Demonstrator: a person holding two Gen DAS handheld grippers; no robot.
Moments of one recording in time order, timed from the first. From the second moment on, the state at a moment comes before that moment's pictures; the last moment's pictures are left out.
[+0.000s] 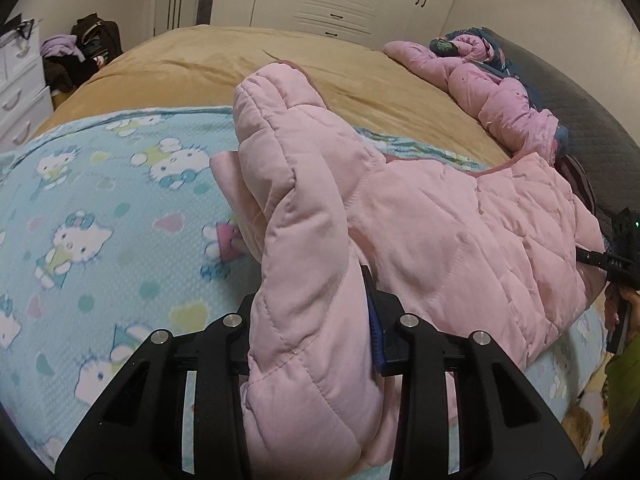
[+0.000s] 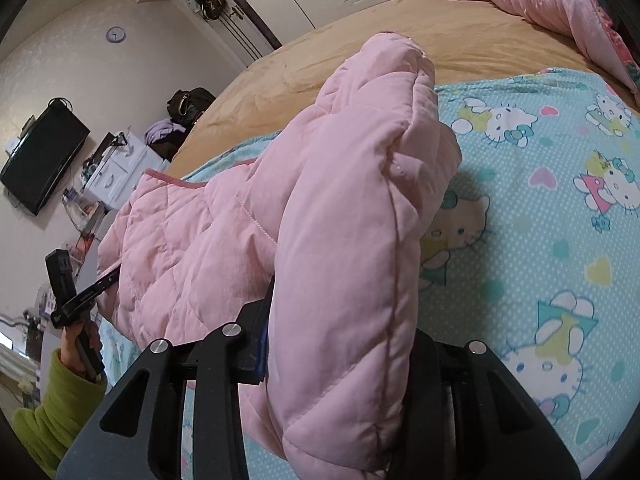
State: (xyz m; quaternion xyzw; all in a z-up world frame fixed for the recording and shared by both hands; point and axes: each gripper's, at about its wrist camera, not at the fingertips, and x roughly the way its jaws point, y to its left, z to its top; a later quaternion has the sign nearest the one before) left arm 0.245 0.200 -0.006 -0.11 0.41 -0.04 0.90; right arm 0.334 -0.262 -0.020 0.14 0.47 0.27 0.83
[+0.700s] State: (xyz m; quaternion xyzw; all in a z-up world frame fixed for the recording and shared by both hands) left arm 0.206 0.206 -0.031 -0.10 0.42 -0.03 0.90; right arm 0.303 -0.267 -0.053 0.12 0.50 0.21 0.83
